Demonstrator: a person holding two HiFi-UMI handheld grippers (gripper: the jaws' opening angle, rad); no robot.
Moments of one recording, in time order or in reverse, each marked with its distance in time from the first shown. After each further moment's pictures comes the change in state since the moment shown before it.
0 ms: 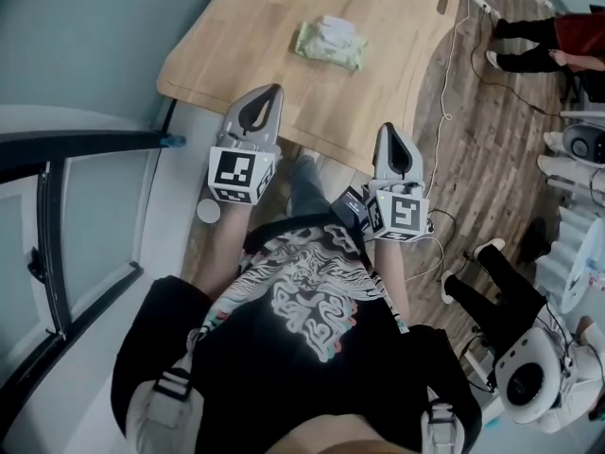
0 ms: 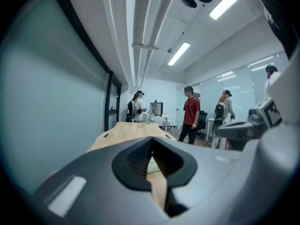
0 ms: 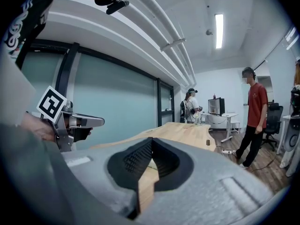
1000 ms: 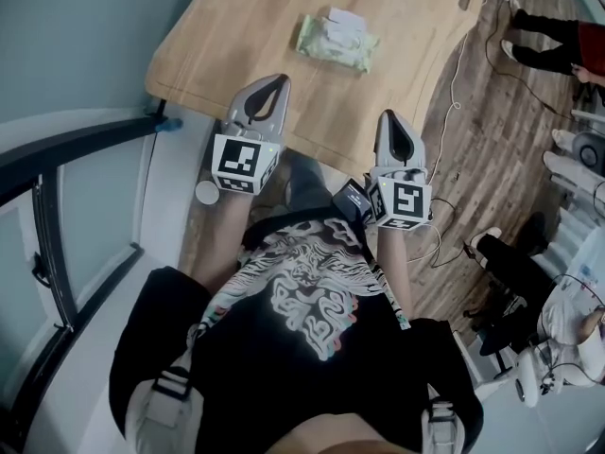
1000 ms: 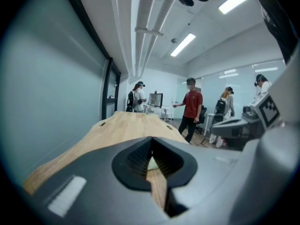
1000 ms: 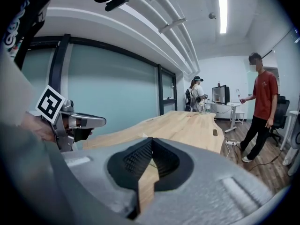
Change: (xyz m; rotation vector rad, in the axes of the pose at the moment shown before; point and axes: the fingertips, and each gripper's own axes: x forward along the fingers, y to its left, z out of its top) left arm 0.084 0.029 -0.047 -0.037 0.114 -0.037; right arm 0.094 -0.025 -0.040 0.020 0.142 0.052
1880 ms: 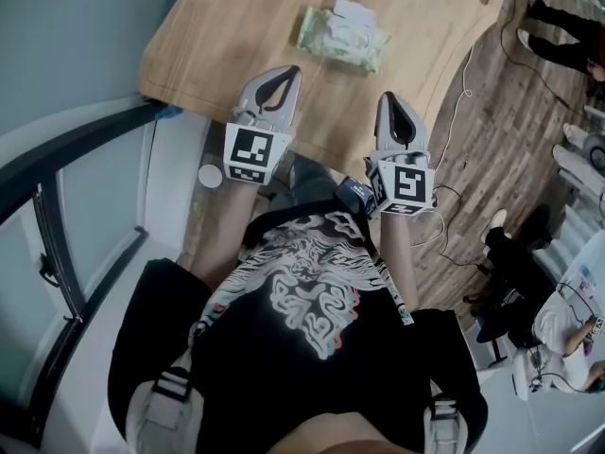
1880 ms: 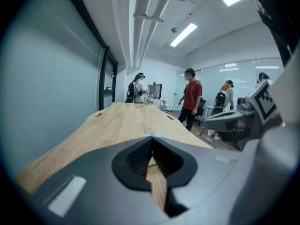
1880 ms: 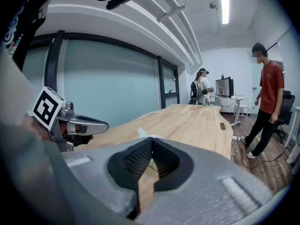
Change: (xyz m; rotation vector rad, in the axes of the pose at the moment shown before) left arm 0.059 0.011 -0.043 0.018 0.112 -0.038; right arm 0.071 -0.012 -0.024 0.015 0.067 0.038
